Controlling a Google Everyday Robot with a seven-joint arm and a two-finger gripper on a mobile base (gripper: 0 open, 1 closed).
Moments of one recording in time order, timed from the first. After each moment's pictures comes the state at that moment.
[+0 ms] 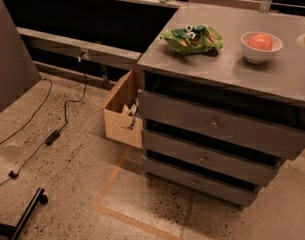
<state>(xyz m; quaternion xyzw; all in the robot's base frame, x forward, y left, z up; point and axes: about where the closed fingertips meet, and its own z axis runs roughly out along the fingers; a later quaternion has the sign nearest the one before) 0.668 -0.457 0.993 -0.24 0.83 -0.02 0.50</state>
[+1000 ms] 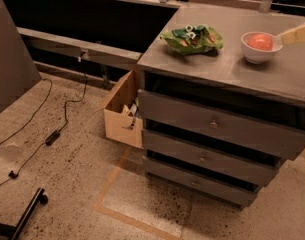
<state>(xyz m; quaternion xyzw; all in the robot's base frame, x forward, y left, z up) 0.705 -0.421 0.967 -0.23 0.83 0.05 0.50</state>
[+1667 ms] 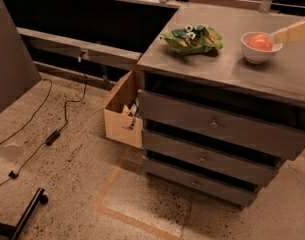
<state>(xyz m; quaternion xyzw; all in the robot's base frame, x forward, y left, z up) 0.719 -0.405 0.961 -0.25 0.83 0.08 0.49</state>
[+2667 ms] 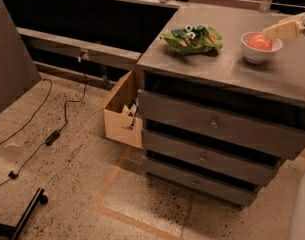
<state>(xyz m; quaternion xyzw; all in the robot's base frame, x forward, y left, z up) 0.744 -0.382 0.952 -0.27 0.82 0.10 0.50</state>
